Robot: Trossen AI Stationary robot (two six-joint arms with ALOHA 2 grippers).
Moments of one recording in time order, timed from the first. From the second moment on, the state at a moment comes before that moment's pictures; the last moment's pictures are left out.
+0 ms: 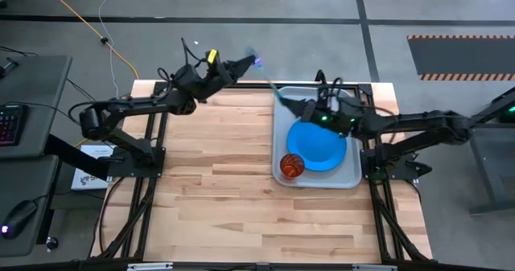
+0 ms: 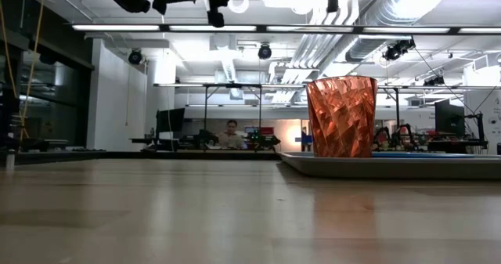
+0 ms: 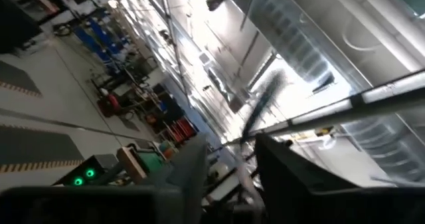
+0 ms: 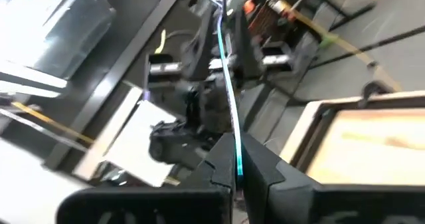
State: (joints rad) left arm 0.43 1.44 0.99 0.87 0.00 -0.99; right arm -0.05 1.16 0.90 0.40 0.34 0.94
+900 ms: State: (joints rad) left arm 0.40 1.24 0.99 0.88 0.49 -0.89; right arm -0.84 0.86 0.90 -1.03 -0.40 0.56
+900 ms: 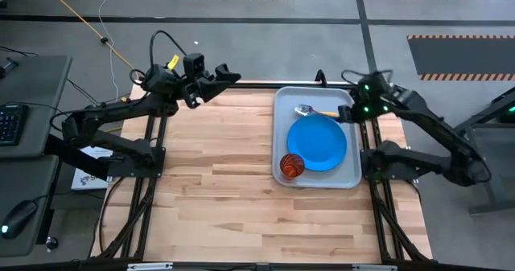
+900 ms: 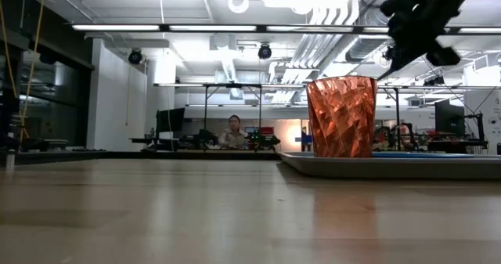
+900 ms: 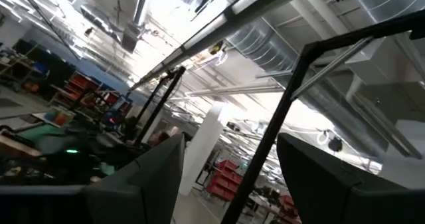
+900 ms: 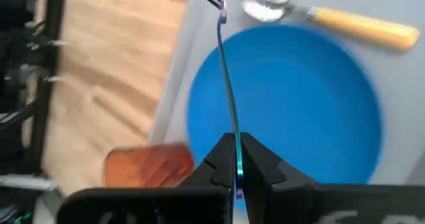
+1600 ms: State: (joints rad) left arm 0.39 1.24 0.99 0.88 0.49 -0.86; right arm -1.22 1.37 0.90 -0.86 -0.68 0.25
